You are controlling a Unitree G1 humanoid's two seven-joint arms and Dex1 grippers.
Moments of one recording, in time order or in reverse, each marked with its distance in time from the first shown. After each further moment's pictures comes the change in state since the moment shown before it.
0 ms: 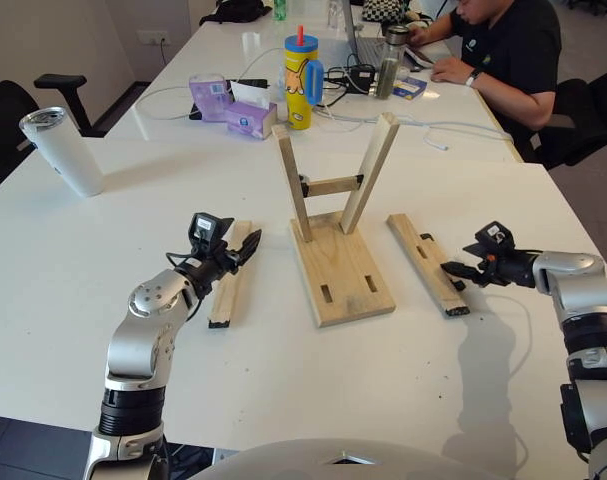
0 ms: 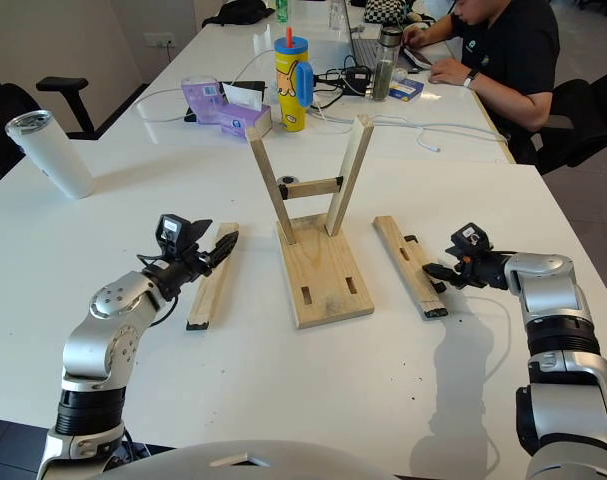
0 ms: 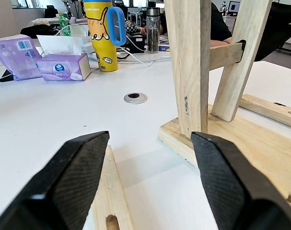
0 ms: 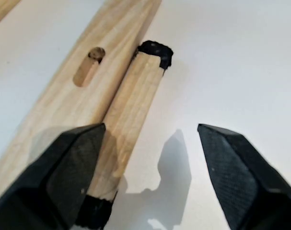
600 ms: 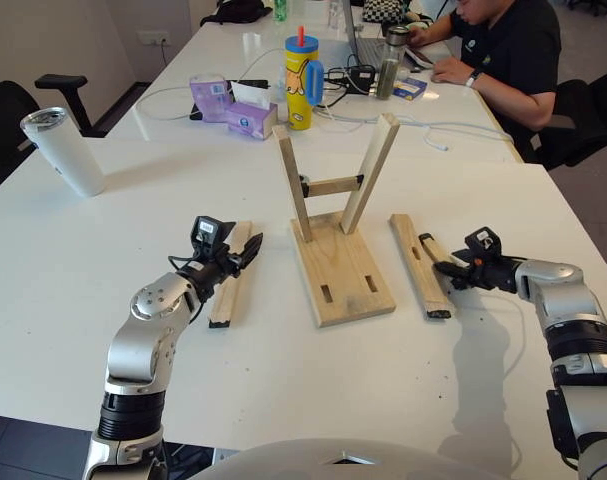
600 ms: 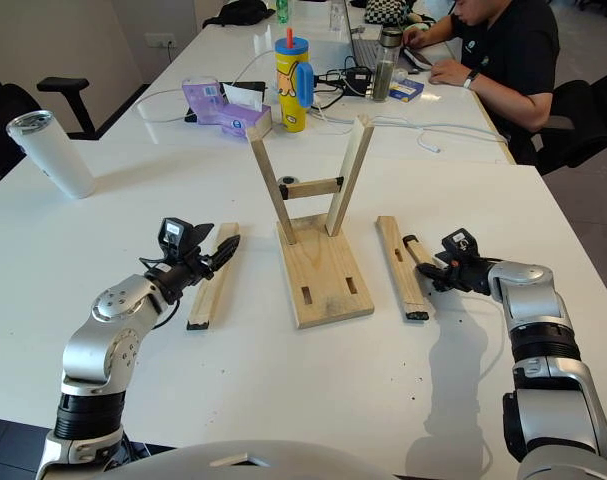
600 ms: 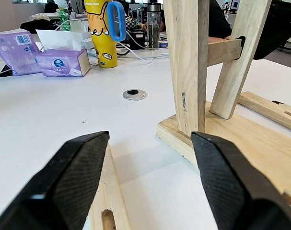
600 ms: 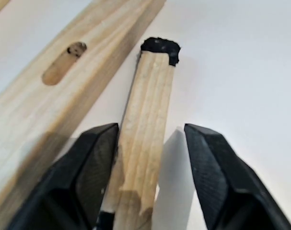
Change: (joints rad) left arm 0.011 0.008 -0.019 -0.027 -0.021 0.020 0.029; right arm 0.019 0.049 0.006 -0.008 0.020 0.021 -0.123
